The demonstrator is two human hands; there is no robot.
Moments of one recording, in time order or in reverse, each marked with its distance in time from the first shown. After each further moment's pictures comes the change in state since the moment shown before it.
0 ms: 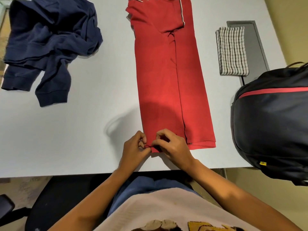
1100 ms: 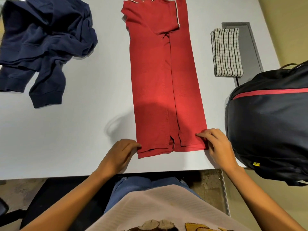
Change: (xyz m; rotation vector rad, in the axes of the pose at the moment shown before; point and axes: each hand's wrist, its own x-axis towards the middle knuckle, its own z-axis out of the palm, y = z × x) left_hand 0.014 -0.058 -0.026 0.492 -0.138 0.661; right_hand -0.078 0.093 -0.091 -0.218 -0.066 0.372
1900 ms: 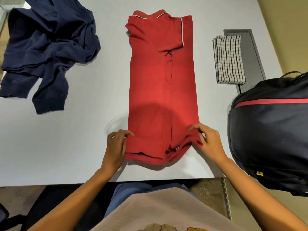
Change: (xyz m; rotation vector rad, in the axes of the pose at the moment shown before) left_hand 0.034 0.004 -0.024 -0.202 0.259 -0.340; right_hand 0.057 -0.038 -0.002 0.429 0.007 0.115
